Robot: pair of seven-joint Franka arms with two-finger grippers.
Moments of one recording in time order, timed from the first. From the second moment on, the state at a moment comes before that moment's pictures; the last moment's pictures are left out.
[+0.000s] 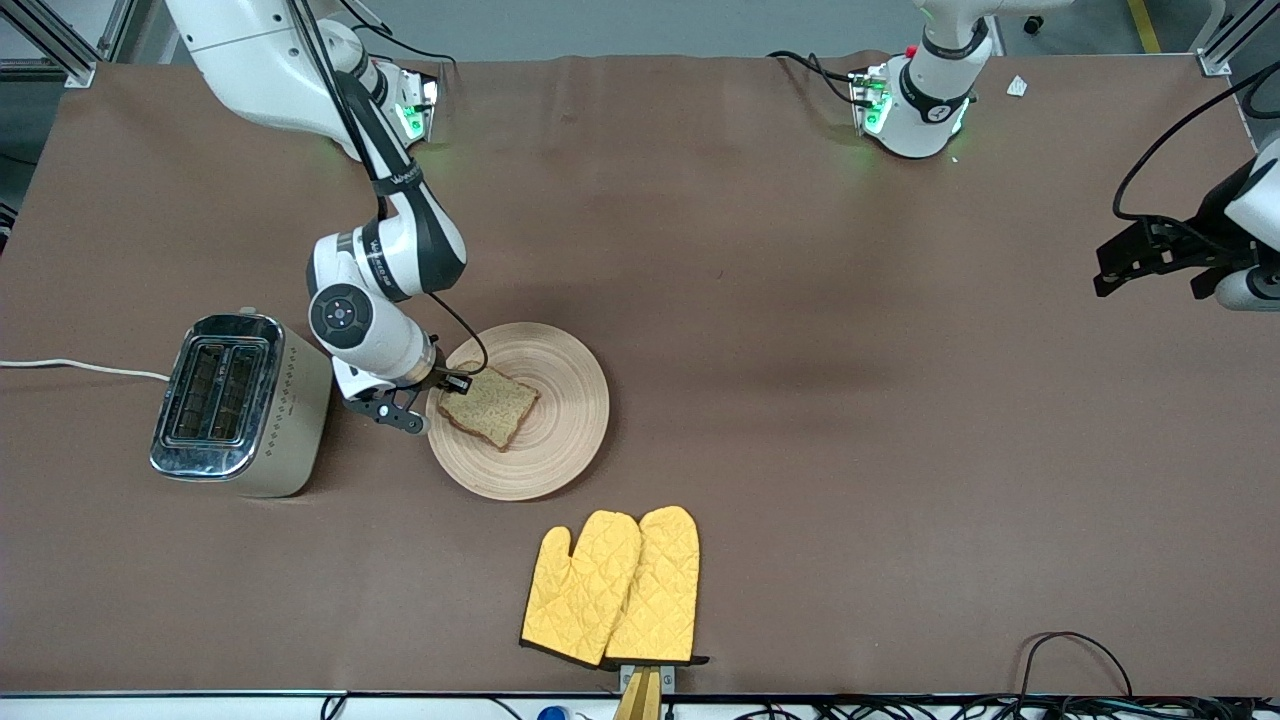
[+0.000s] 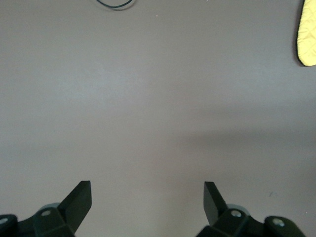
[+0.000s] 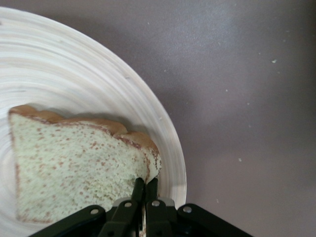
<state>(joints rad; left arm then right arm) -0.06 0.07 -0.01 -1.46 0.02 1.56 -0.02 0.45 0.43 -0.11 -1.95 0.13 2.27 0.64</state>
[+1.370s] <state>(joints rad) -0.08 0.05 0.01 -1.50 0.01 1.62 -0.04 0.47 0.41 -0.12 -1.47 -0.61 1.43 0.39</state>
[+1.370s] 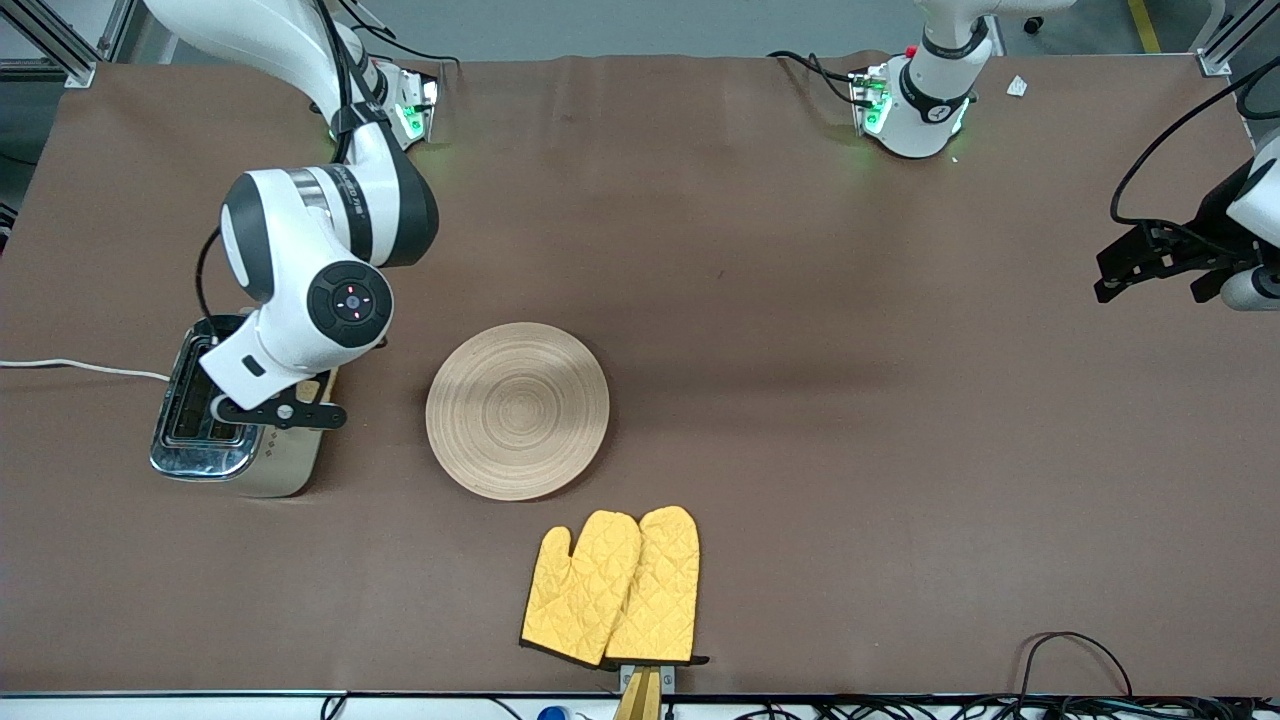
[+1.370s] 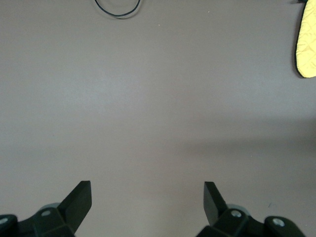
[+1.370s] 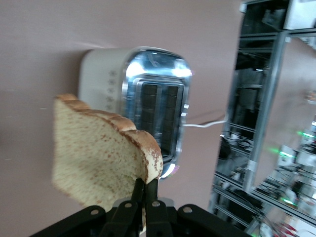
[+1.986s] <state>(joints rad) -0.08 0.06 0.01 -1.50 0.01 1.62 -0.04 0.38 0.43 -0.13 -1.47 -0.74 1.40 0.30</state>
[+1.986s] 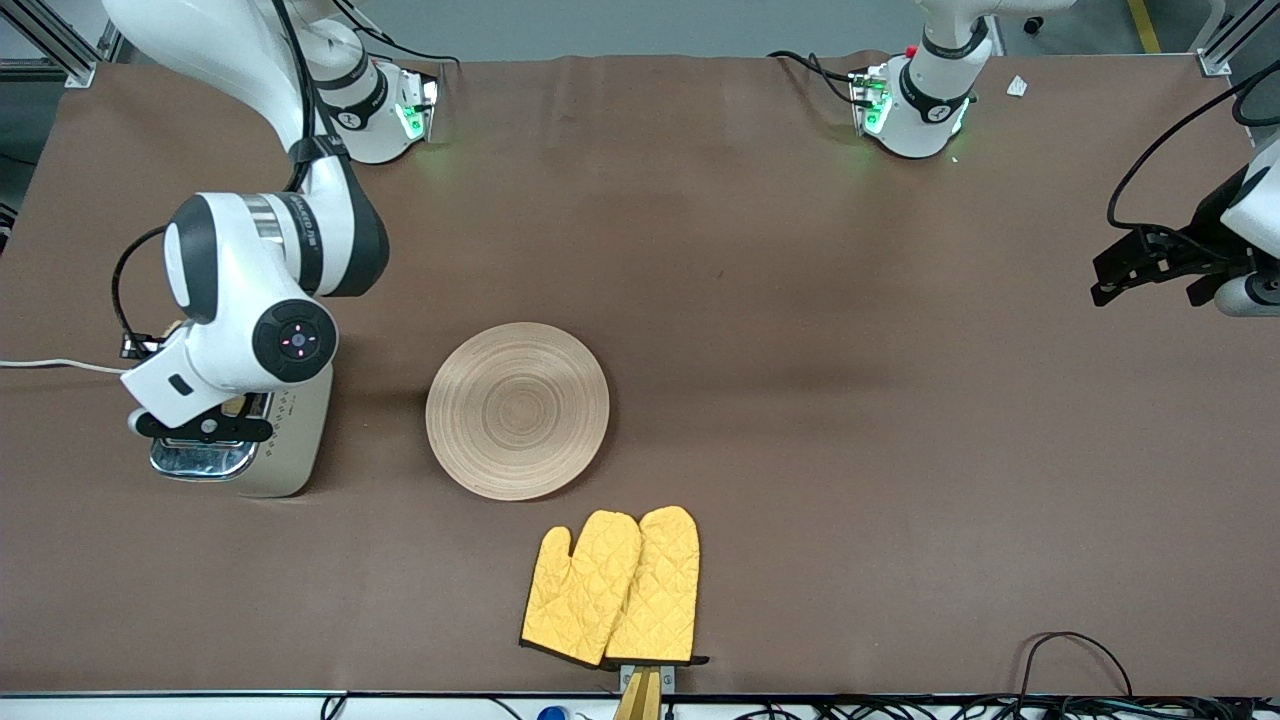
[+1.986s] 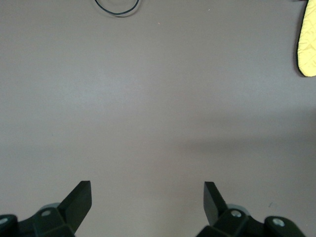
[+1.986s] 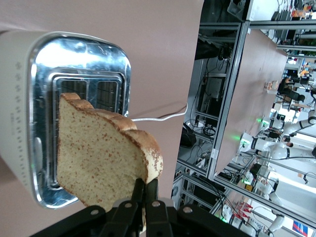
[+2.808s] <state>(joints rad) -0.08 0.06 0.01 -1.50 0.01 1.62 -0.04 0.34 0.49 -0.13 -1.48 -0.74 1.39 0.29</state>
